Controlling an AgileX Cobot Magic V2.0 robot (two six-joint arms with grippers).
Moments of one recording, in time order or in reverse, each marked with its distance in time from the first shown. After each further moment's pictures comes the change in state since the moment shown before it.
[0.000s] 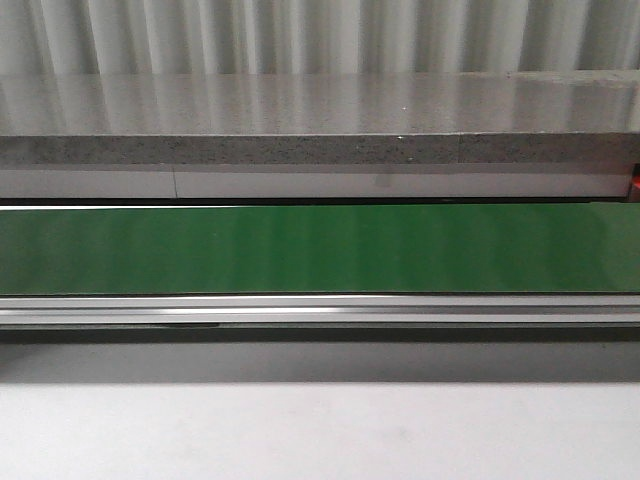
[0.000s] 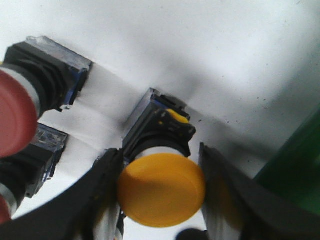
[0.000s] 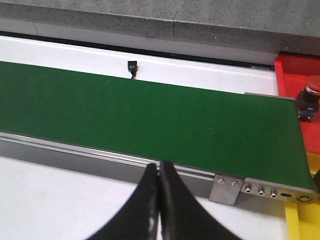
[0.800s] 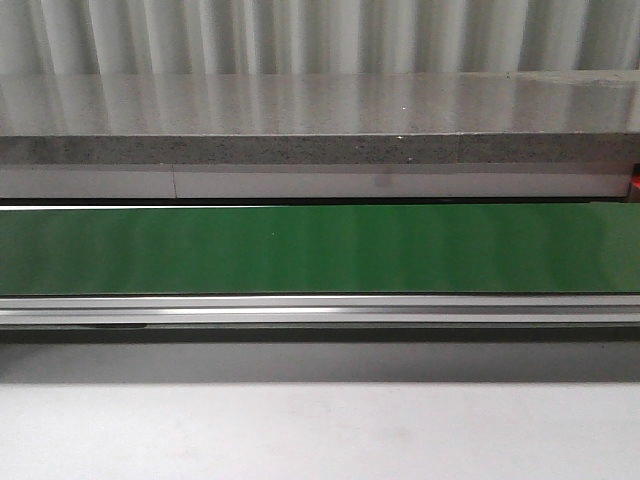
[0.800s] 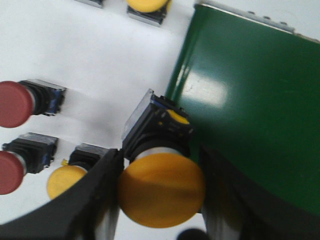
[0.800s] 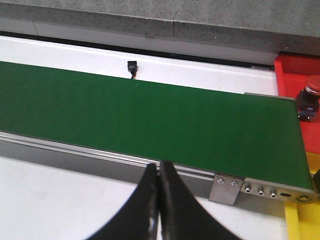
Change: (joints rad) left arm -0.144 -0.285 -0.002 -0.019 0.044 0.093; right arm 0.000 0.000 0.000 0.000 0.000 0.000
